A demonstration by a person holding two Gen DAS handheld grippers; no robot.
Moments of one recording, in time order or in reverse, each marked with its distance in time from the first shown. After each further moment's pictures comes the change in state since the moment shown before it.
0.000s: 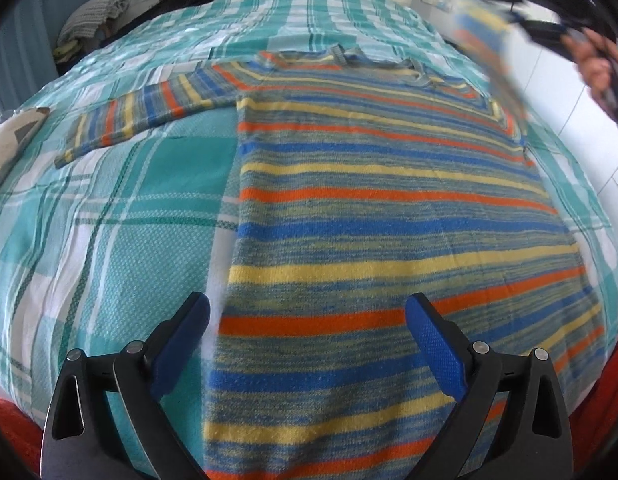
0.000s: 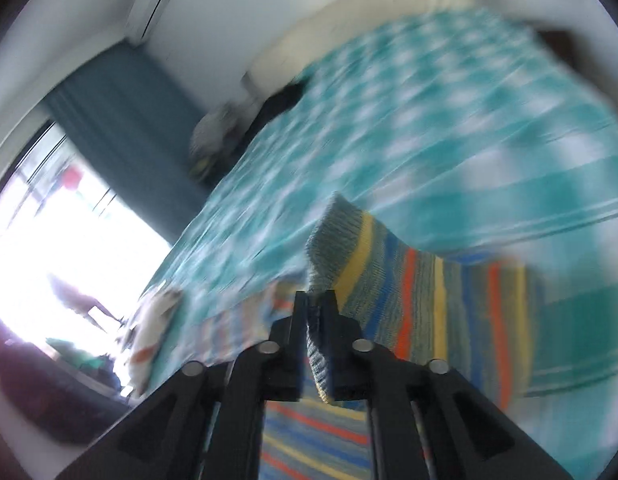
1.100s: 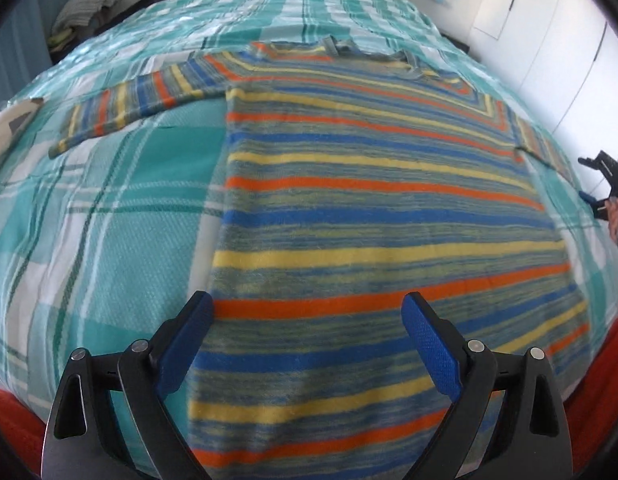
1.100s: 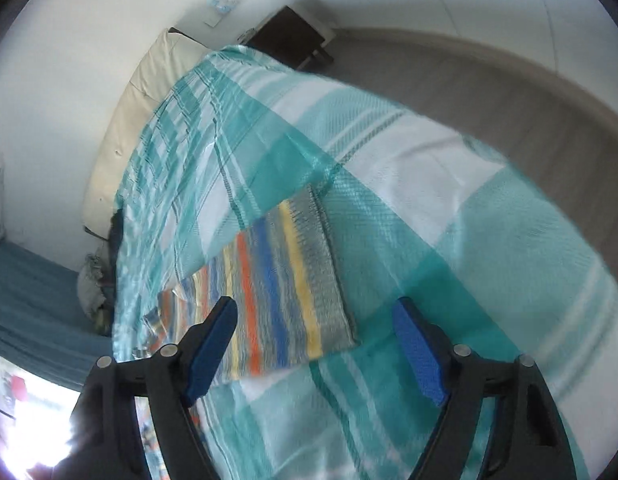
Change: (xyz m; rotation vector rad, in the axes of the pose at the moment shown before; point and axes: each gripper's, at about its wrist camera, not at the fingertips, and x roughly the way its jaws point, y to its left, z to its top) left arm -0.010 -0.007 0.003 -0.010 0.035 -0.021; right arm -0.230 -0.312 -0.141 0.664 -0.274 -0.352
